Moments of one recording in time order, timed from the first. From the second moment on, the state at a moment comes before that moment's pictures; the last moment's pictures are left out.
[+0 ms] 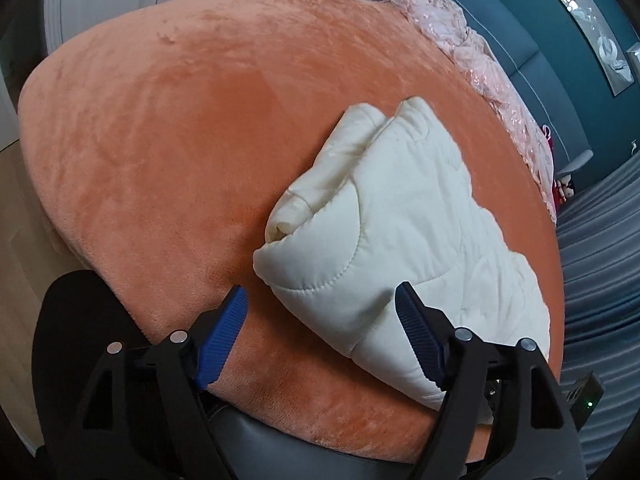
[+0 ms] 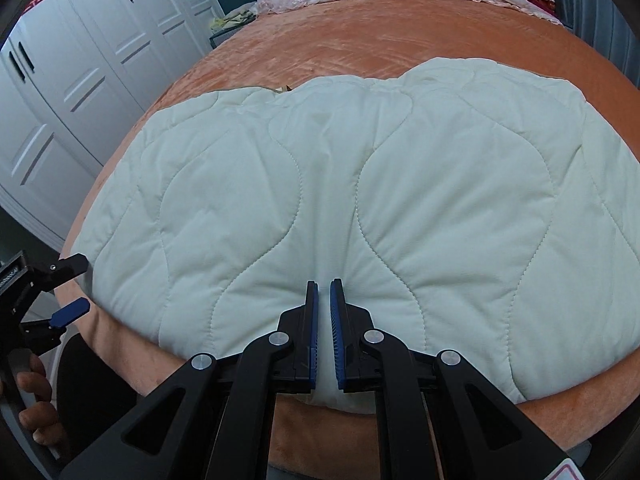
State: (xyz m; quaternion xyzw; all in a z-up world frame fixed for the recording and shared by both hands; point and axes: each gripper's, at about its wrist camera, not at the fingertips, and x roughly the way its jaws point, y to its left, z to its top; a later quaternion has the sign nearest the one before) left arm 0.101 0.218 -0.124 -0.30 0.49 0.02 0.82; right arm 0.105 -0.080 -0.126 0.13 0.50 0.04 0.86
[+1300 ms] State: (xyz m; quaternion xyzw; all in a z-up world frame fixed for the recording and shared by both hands) left arm 0.050 0.035 0.044 -0.11 0.38 -0.23 0.89; right arm 0.042 -0.109 -0.079 0.17 0.53 0.08 0.83
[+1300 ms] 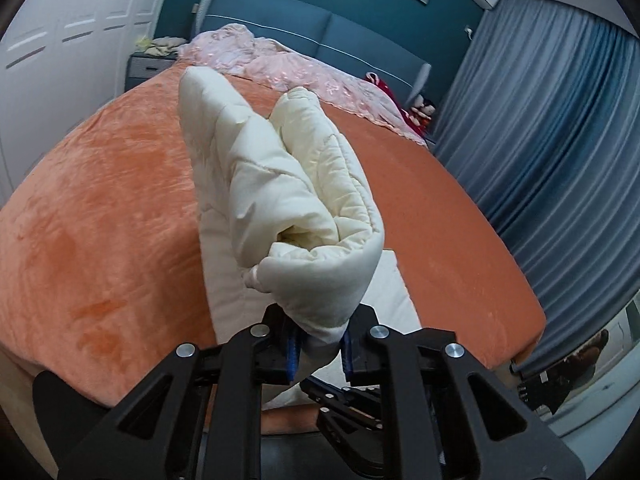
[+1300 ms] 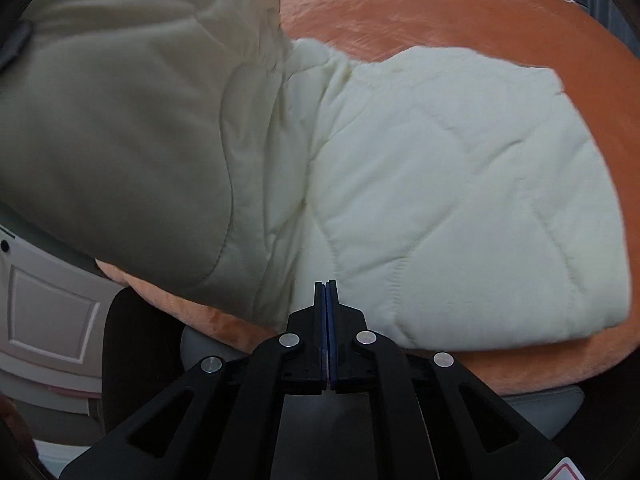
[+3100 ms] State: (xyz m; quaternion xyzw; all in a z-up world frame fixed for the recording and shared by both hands) left arm 0.047 0.014 -0.133 -0.02 0.59 -0.13 0.80; right arm 0.004 -0.232 -0.088 0.17 0.55 -0.06 0.82
